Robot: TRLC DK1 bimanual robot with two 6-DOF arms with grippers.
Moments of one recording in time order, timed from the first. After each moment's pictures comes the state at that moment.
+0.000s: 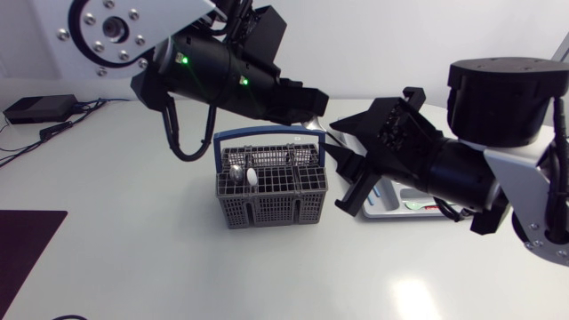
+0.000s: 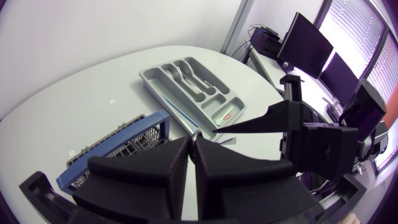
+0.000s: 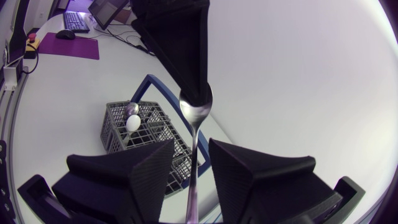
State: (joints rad) left arm -0.71 1.58 1.45 -0.51 0.20 -0.16; right arm 0.63 1.11 0.71 0.09 -0.01 -0.62
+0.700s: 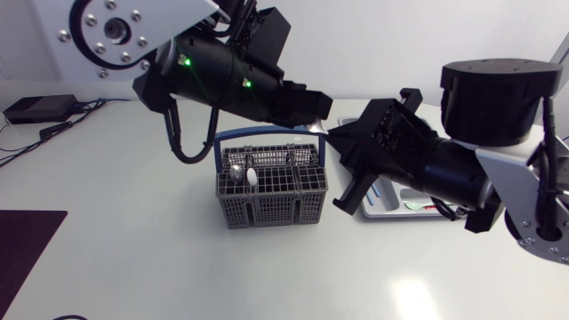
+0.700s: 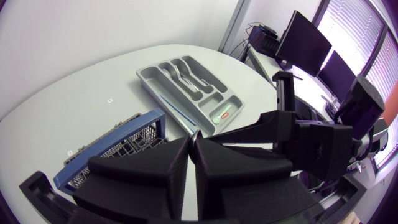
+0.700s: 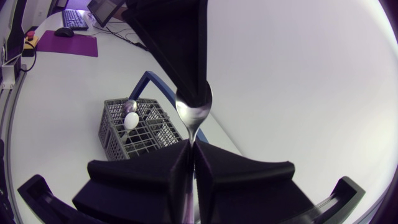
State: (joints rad) left arm -0.72 1.58 1.45 -0.52 0.20 -0.16; right arm 0.63 1.13 0.72 0.10 0.00 -0.62
